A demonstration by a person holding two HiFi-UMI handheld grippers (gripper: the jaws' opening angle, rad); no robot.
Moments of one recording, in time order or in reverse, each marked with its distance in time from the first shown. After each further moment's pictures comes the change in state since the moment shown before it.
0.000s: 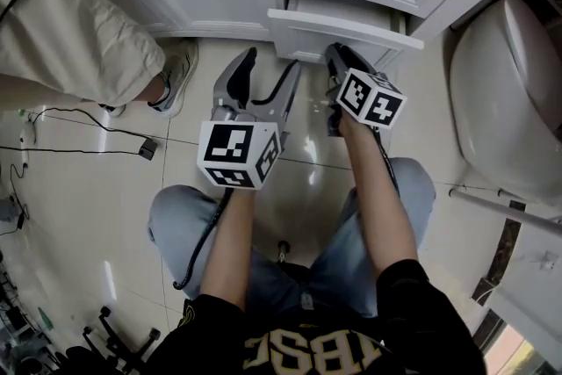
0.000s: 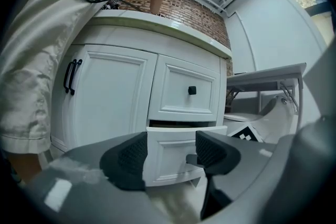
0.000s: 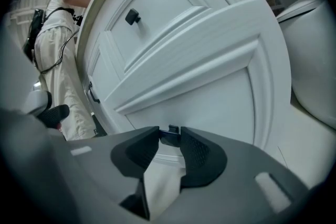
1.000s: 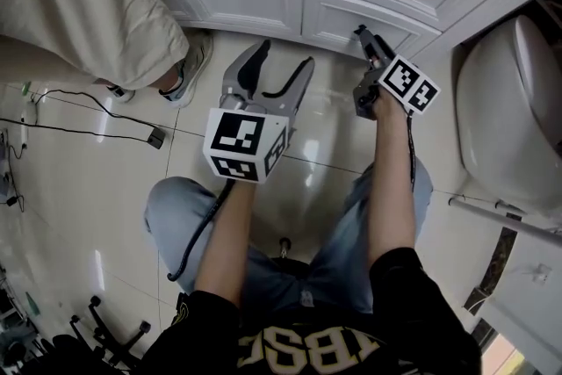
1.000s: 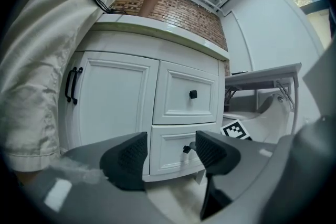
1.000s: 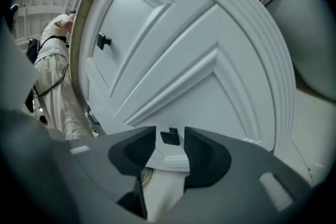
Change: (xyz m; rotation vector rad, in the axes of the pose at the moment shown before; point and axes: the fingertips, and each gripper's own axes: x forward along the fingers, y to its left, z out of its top) left arm -0.016 0.015 0.016 0.045 -0.001 -0.025; right arm 0.017 -0.023 0.047 0.150 -0.095 0.096
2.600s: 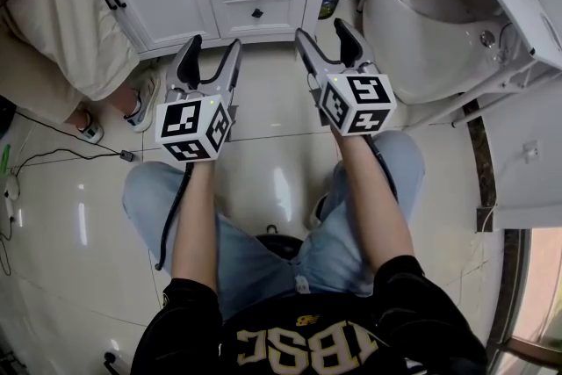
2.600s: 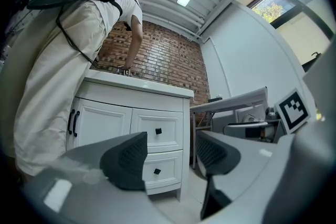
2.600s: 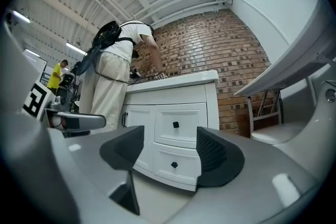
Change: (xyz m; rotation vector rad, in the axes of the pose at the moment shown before) left arm -0.141 -0.114 0.070 0.069 -0.248 -0.091; right arm -0.316 0.185 0.049 -0.683 -0.353 -0.104
